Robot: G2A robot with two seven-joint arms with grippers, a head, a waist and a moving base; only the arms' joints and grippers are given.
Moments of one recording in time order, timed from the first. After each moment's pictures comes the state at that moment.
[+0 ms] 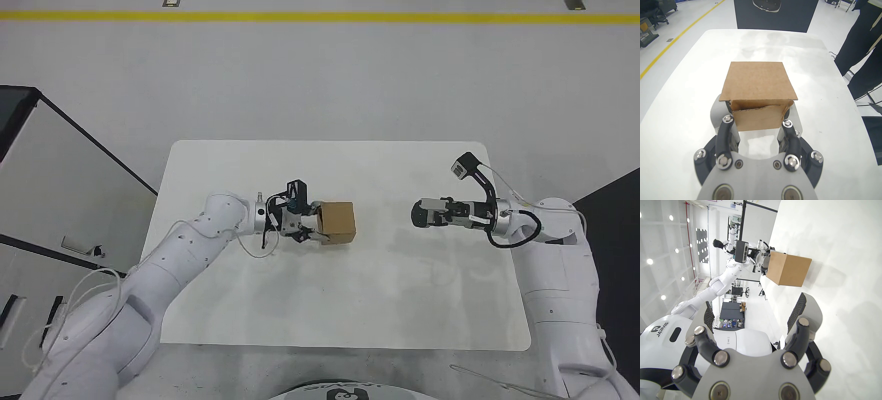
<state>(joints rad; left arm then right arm) 0.75 -1.20 -0.53 -0.79 1.55 -0.92 0.65 -1.20 -1.17 1.60 -1.26 0.22 -0.28 1.54</state>
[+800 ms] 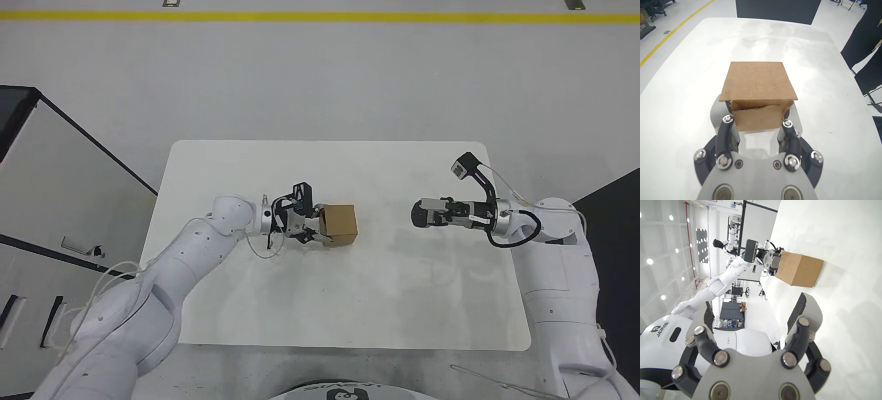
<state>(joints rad) 0.70 -1.30 -0.45 -0.57 1.59 -0.90 0.76 -1.20 -1.17 1.60 -1.26 0.22 -0.28 1.54</state>
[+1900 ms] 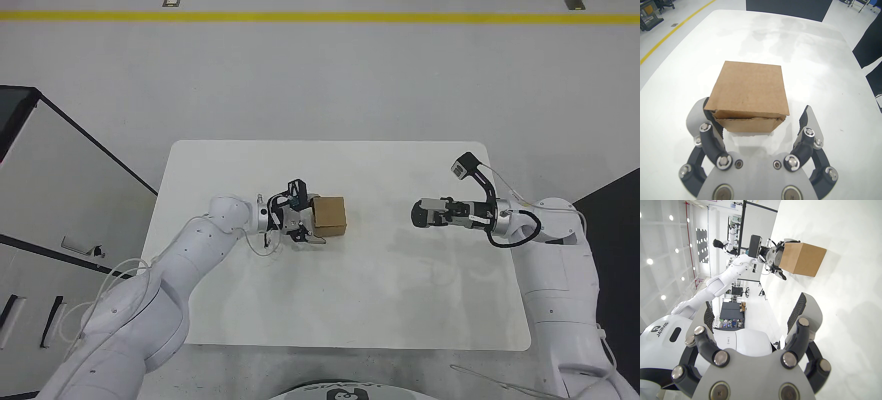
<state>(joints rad) 0.67 -1.35 -0.45 -0.44 1.59 -0.88 0.80 -1.20 -1.17 1.60 -1.26 0.22 -0.28 1.54</state>
